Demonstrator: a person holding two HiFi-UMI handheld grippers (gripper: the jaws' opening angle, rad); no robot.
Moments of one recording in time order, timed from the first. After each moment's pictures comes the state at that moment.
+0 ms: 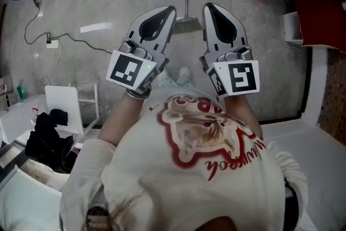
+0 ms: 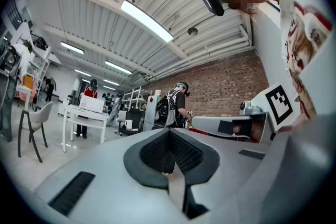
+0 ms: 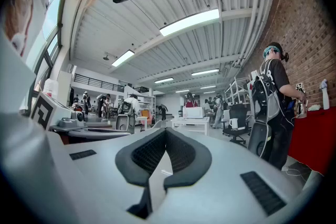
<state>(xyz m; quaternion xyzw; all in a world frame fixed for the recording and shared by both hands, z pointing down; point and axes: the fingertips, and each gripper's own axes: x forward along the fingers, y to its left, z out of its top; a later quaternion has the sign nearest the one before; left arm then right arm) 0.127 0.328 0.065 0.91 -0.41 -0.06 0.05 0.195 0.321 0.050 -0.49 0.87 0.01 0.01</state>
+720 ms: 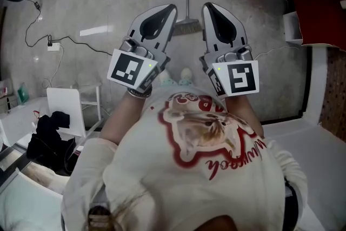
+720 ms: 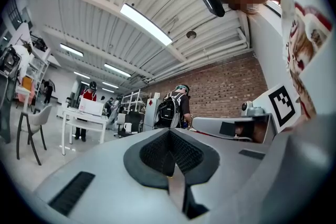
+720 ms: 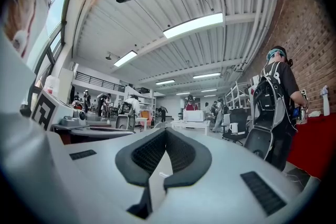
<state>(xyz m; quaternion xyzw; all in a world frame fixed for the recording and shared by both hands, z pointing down) 0.120 0.323 0.055 0.91 -0.41 -0.07 0.04 0.185 0.321 0.042 -0.49 0.87 0.03 0.01</state>
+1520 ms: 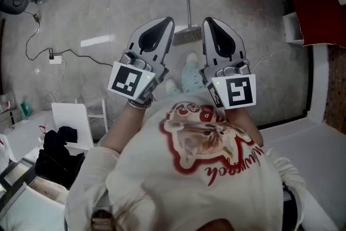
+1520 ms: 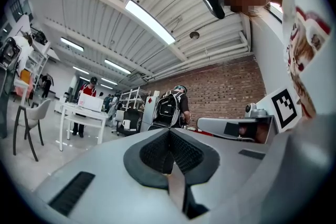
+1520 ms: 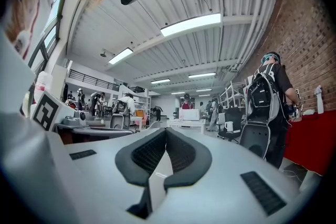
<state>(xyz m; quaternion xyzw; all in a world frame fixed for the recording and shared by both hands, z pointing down) 0.077 0.307 0.083 0.91 -0.40 -0.06 0.07 0.155 0.315 0.063 -0.52 0.85 0.03 0.01</state>
